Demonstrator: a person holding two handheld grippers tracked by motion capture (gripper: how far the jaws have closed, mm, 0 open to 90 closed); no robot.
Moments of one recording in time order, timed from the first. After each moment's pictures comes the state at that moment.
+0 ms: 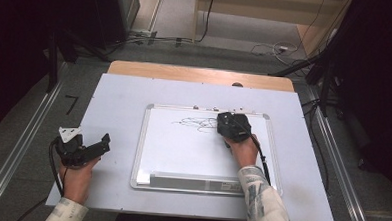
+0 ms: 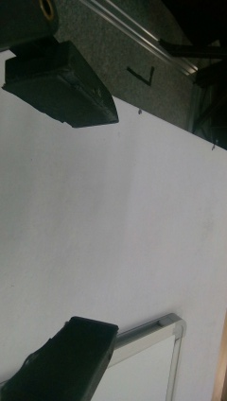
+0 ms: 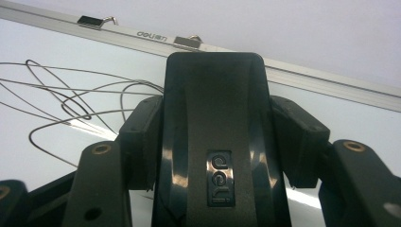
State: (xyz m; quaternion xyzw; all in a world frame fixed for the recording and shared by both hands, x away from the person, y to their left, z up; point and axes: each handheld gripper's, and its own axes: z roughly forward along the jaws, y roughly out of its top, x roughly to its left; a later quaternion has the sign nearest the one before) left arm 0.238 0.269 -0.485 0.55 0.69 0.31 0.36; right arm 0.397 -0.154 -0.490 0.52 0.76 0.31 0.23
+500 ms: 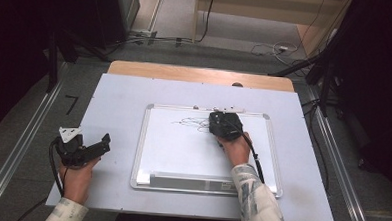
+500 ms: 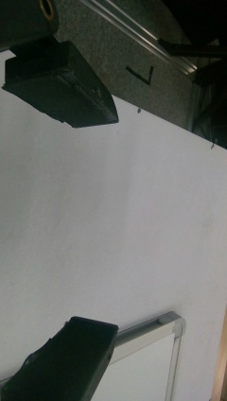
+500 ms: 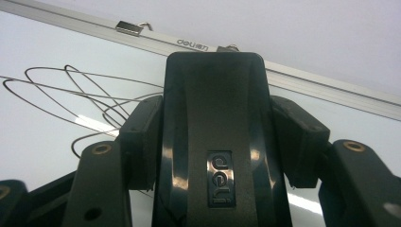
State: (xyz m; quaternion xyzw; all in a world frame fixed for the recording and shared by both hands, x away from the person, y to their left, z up) left arm 0.238 0.269 -0.485 0.55 0.69 0.31 0.36; right arm 0.397 -0.130 -0.491 0.51 0.77 0.32 0.23
